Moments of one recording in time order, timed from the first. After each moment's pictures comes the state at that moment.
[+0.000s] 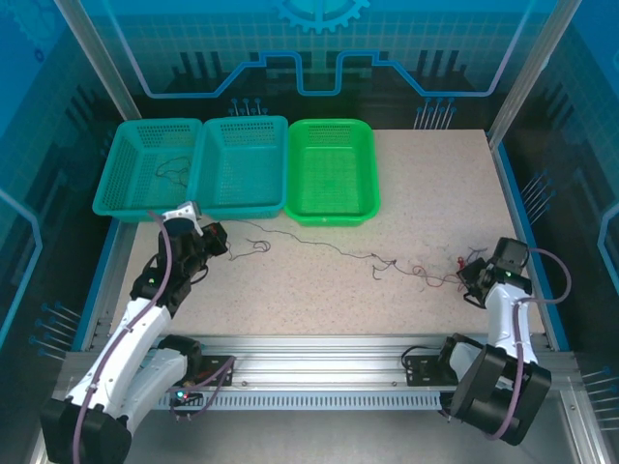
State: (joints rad) left arm -0.16 0.78 0.58 -0.31 0.00 -0.62; right arm -0.47 0.97 0.51 -0.63 -0.13 0.58
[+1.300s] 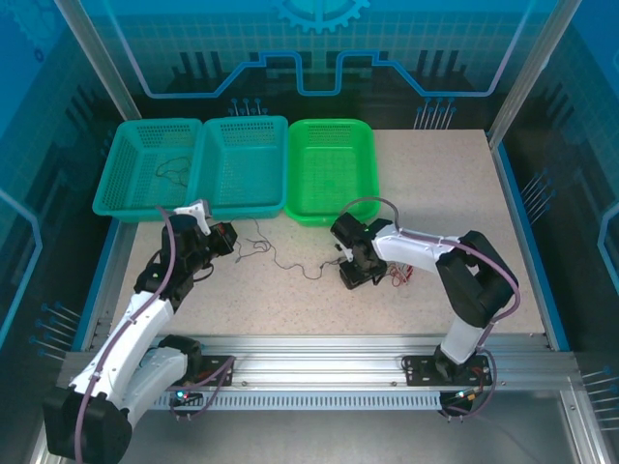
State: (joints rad) left arm -0.16 0.84 0.59 -0.26 0.17 -0.61; right arm 0.69 1.73 1.04 -0.79 0.04 0.21
